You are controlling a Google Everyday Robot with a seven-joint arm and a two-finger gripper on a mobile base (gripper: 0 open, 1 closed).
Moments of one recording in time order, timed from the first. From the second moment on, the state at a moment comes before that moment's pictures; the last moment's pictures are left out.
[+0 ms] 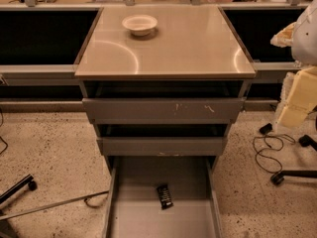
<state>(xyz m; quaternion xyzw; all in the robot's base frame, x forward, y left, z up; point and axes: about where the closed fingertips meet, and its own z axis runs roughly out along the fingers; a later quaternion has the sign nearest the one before) 0.438 -0.217 0.976 -0.60 0.78 -0.03 0.16</state>
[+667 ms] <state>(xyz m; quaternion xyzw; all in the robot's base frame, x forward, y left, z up) 0.446 -0.220 0.954 -0.59 0.79 -0.03 0.18</state>
